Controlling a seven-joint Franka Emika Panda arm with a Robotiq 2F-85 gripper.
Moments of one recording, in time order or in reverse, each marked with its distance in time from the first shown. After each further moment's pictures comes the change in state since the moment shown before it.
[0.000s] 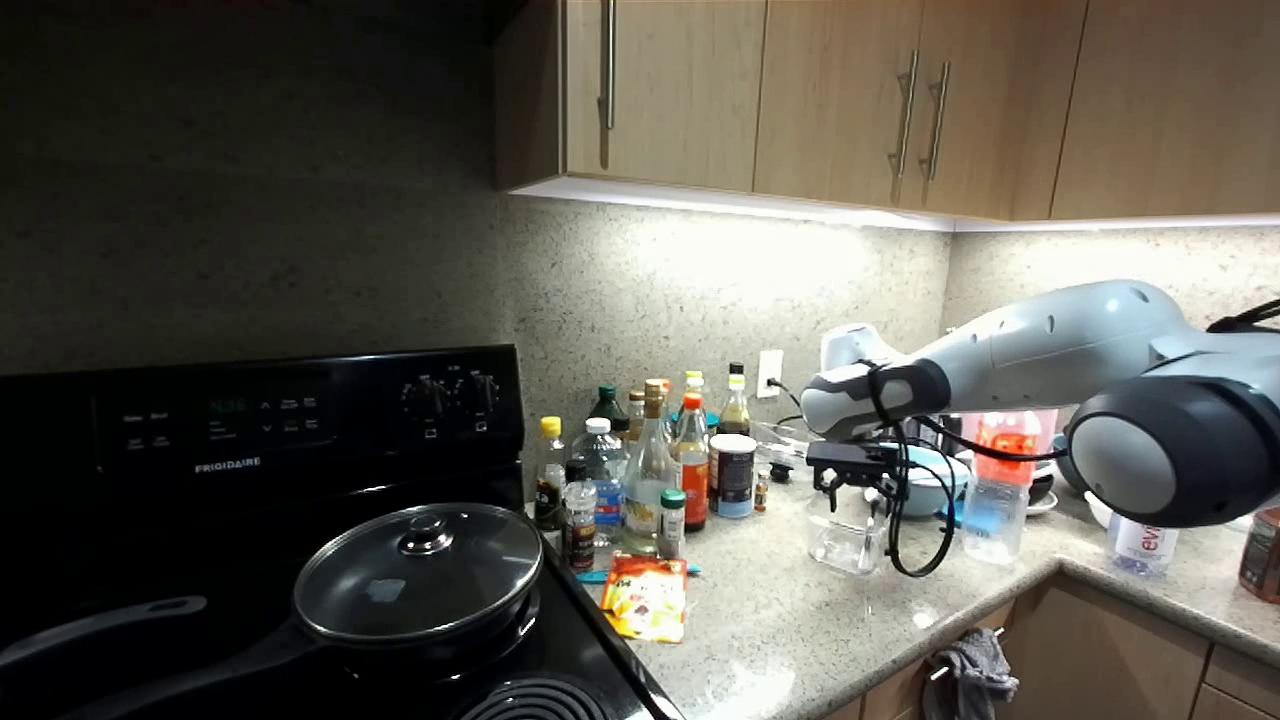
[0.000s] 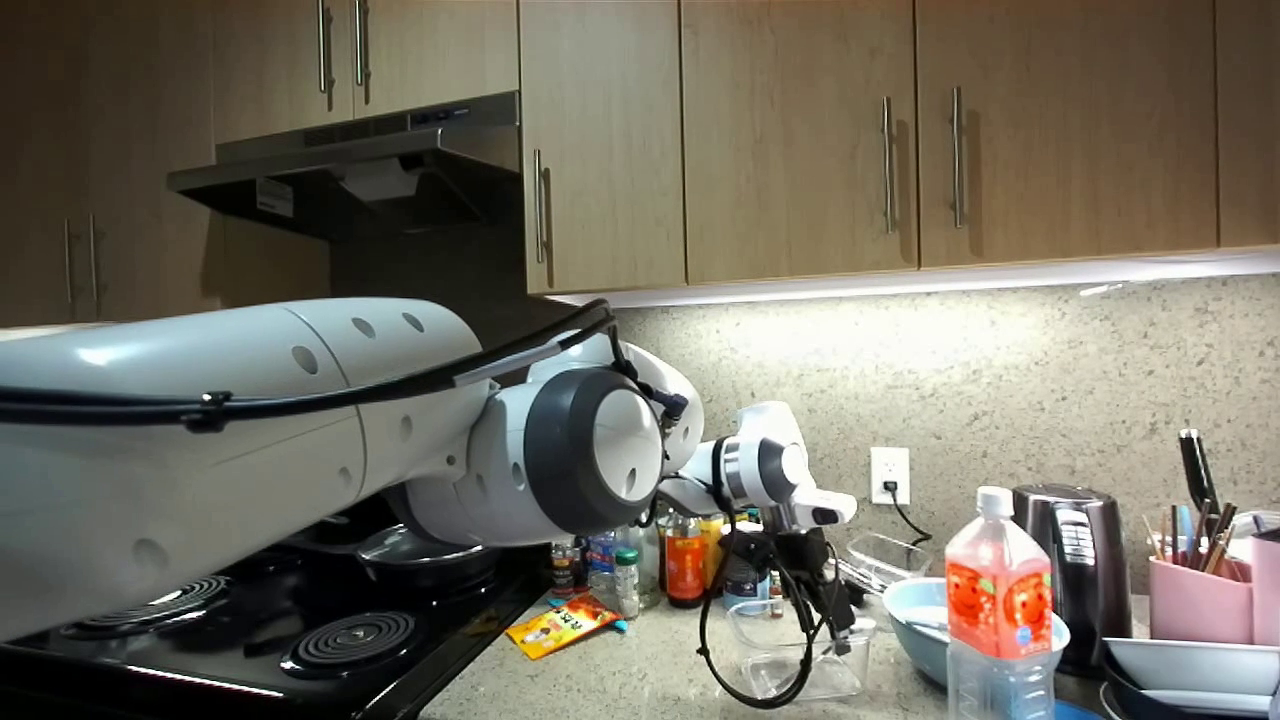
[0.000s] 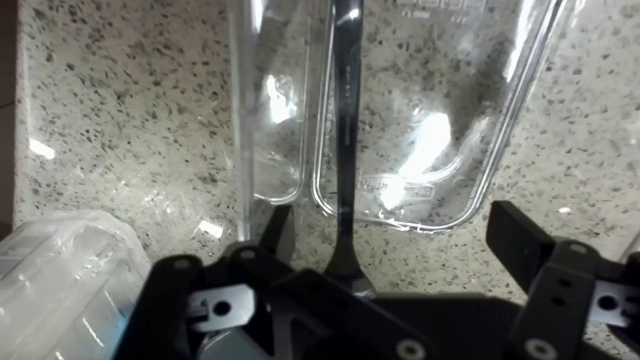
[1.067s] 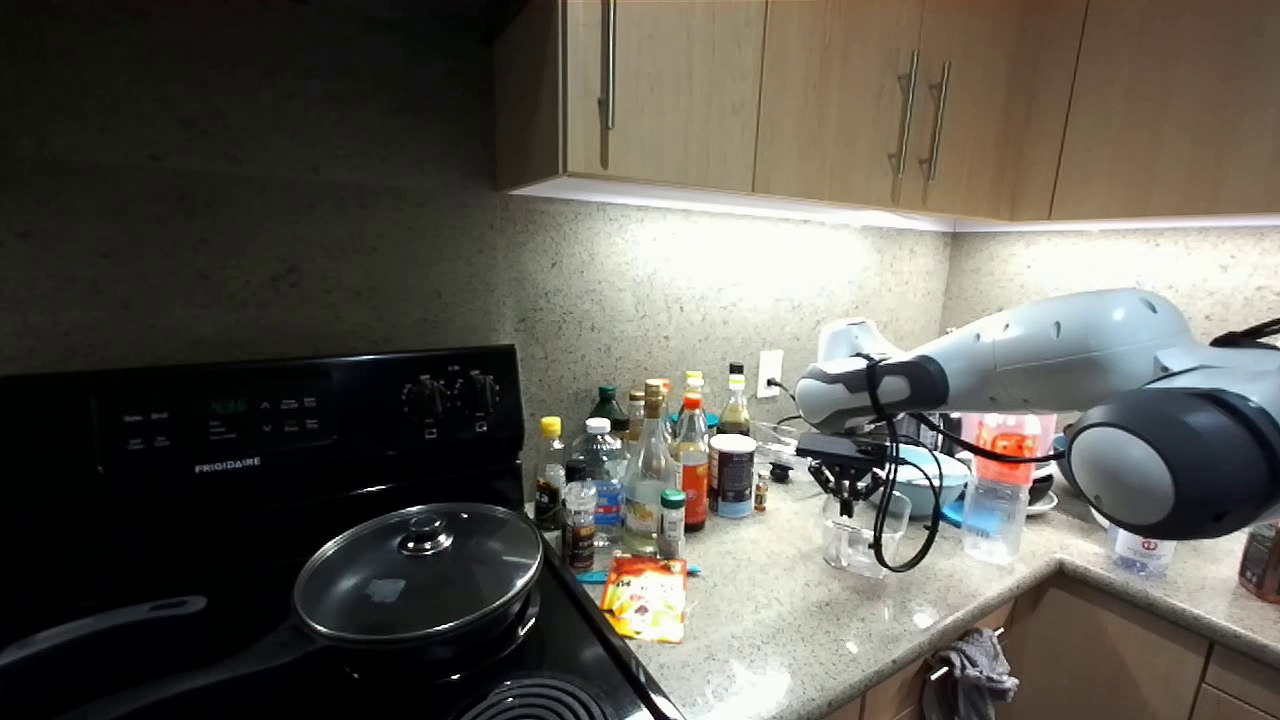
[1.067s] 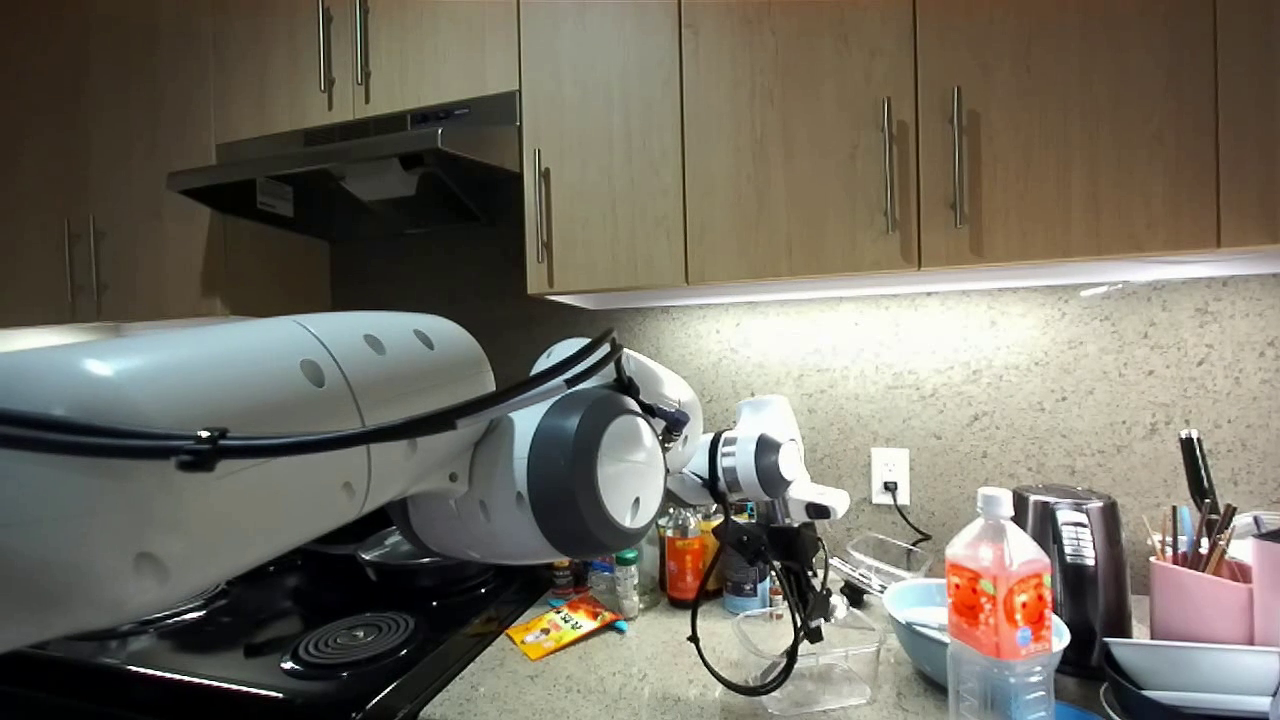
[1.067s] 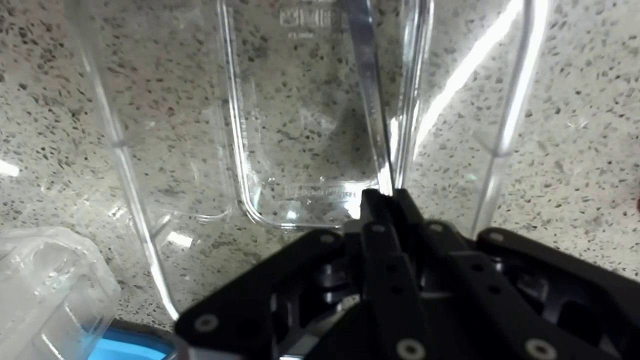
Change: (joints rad) arm -0.012 0.033 0.041 0.085 0.024 -0.017 0.005
